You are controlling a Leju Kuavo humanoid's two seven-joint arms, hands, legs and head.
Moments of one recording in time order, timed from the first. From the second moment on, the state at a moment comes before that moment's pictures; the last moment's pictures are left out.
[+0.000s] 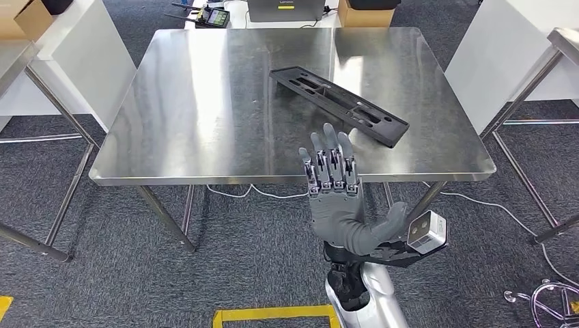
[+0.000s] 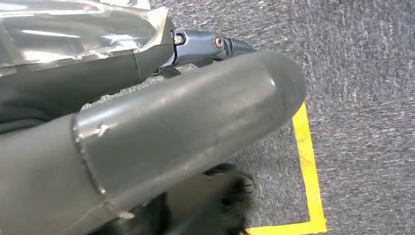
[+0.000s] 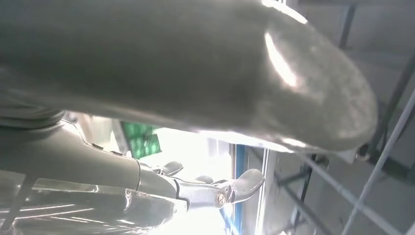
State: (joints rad) left arm -0.12 -0.16 0.64 -0.22 -0.66 0.08 -0.47; right arm -0.16 0.19 0.32 -1.61 -0.45 0.51 -0.59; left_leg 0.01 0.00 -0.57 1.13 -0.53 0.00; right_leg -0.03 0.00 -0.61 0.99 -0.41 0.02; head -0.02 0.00
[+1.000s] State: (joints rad) left arm -0.08 -0.16 0.69 -0.22 -0.66 0.10 -0.50; right arm -0.13 0.12 -0.20 -0.97 0.00 -0.03 -0.55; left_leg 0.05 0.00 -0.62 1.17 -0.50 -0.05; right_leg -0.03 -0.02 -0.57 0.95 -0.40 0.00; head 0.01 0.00
